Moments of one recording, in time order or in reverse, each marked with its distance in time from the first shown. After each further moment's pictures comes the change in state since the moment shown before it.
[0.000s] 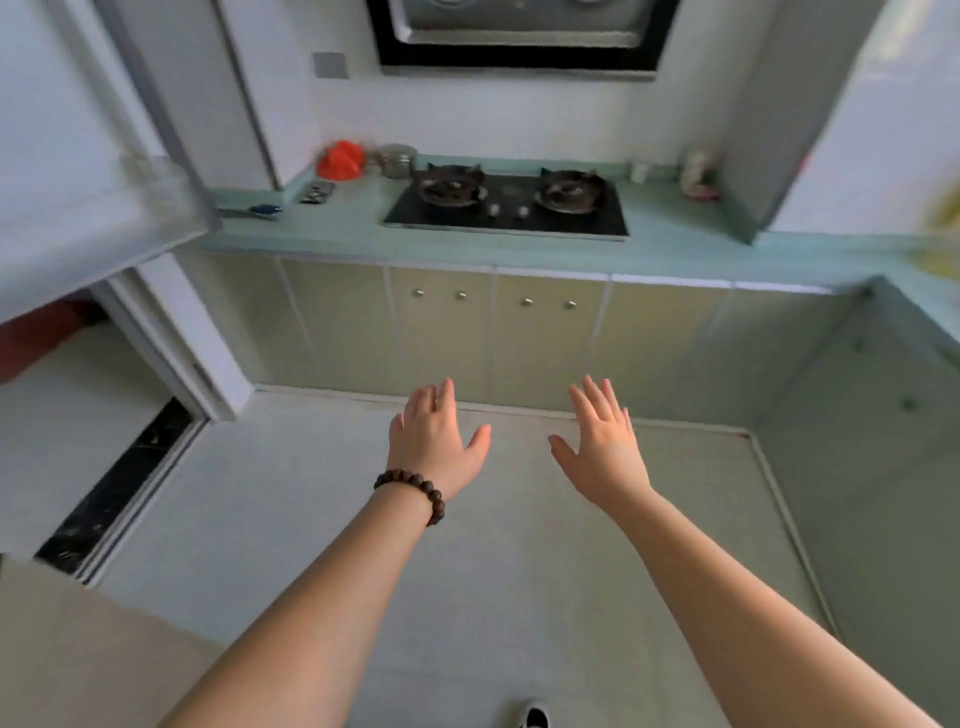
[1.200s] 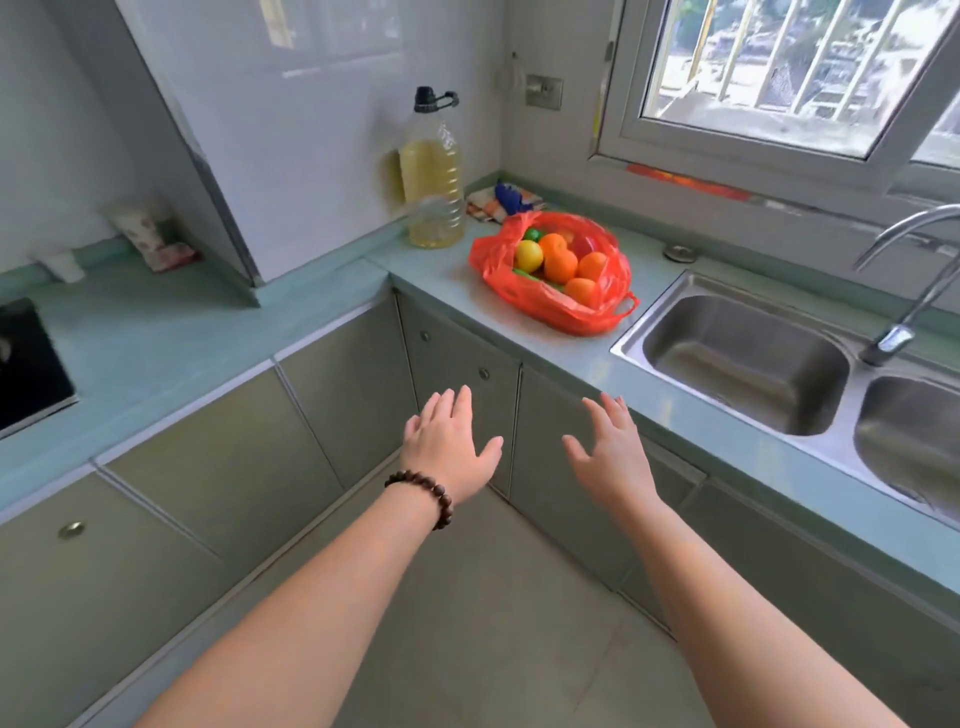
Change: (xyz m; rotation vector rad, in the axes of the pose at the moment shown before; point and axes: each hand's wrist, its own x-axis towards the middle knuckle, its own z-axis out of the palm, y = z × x) left_hand 0.163 0.596 0.279 -0.010 -0.458 0.925; right_hand -0.010 0.515 -0.240 0.019 0.499 0.988
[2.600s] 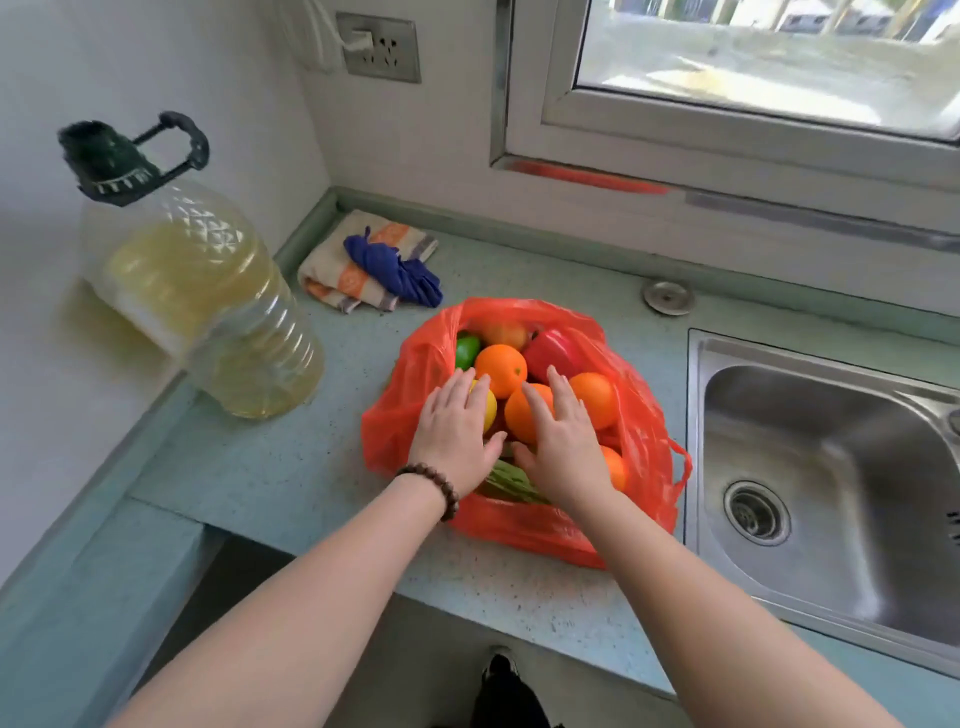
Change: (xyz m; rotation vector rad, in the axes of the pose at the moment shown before) left_hand 0.595 0.024 0.092 -0.028 -0.140 0.564; right_hand 0.515 0.017 0.100 -0.204 0.075 0.192
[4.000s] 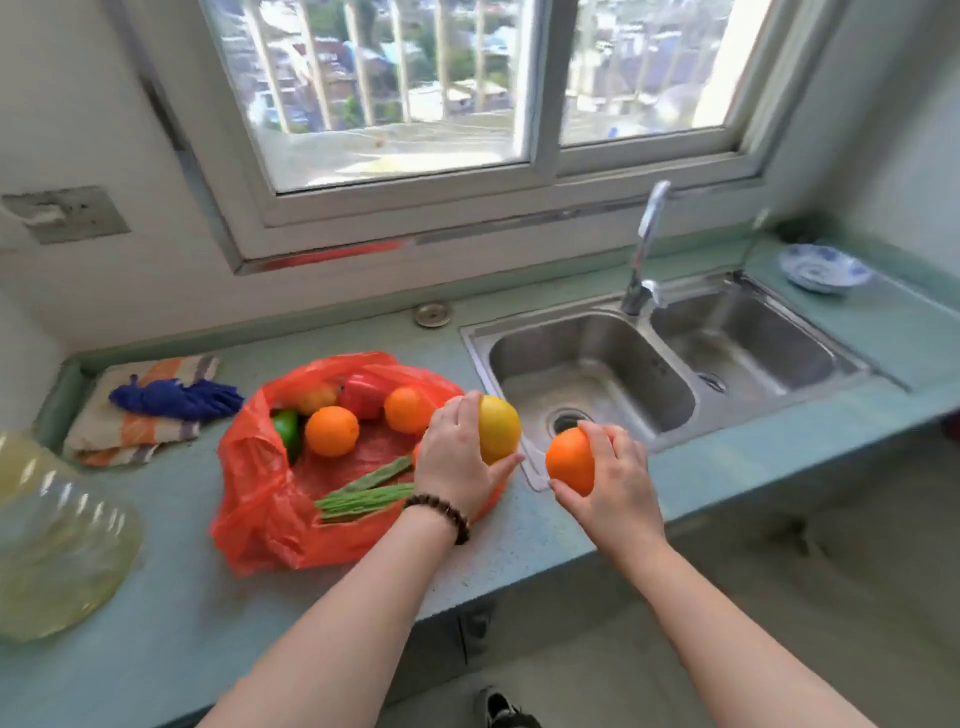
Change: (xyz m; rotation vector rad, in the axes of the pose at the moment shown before) left_hand -0.062 0.145 -0.022 -0.379 -0.003 0.509; right_hand -0.223 0.040 -0.088 -0.011 0.540 0.626
